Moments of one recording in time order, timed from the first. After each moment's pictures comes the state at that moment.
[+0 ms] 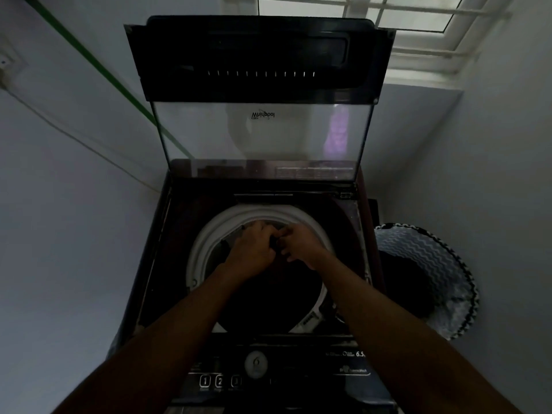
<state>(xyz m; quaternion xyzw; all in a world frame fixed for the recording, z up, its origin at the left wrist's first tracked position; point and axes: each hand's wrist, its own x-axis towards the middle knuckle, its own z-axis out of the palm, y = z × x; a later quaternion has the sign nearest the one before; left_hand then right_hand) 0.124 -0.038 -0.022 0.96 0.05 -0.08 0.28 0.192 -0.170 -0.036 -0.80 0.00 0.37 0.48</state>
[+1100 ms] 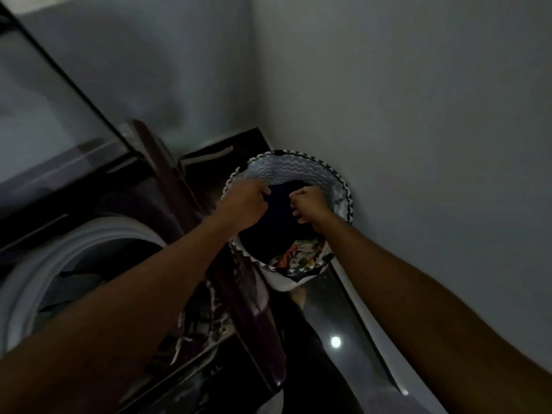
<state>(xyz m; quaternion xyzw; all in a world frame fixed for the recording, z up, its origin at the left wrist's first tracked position) 0.267 -0.358 -0.091 0.93 -0.18 -0.23 0.24 0.229 -0.521 -0.143 -0.75 0.35 0.20 0.53</state>
